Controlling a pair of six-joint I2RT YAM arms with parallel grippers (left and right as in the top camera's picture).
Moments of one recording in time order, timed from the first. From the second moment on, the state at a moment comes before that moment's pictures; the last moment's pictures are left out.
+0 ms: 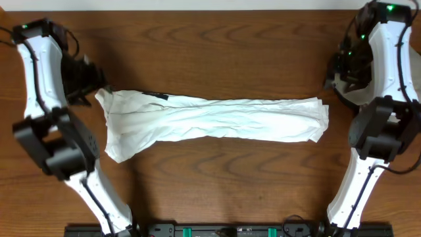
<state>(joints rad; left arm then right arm) 0.33 2.13 2.06 -1.59 0.19 -0.12 -0.17 2.28 2.26 -1.69 -0.11 0.09</state>
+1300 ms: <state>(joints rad) -0.43 1.62 1.38 -1.00 0.39 -0.20 -0.16 1.80 1.53 -1.34 -0.13 0.08</state>
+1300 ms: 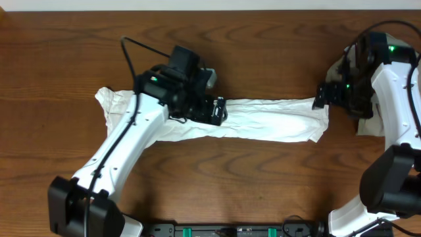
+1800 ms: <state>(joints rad) -0.44 1.62 1.37 -0.97 0.39 -0.20 -0.34 1.80 1.21 -0.96 -0.28 0.08</state>
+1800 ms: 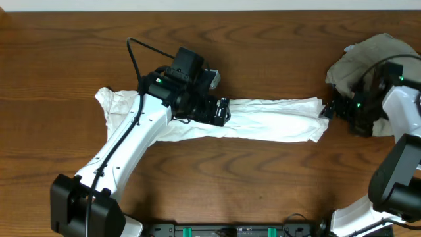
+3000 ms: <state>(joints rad) -0.44 1.62 1.37 -0.97 0.39 -0.20 -0.28 1.76 0.92 -0.52 -0.56 0.09</state>
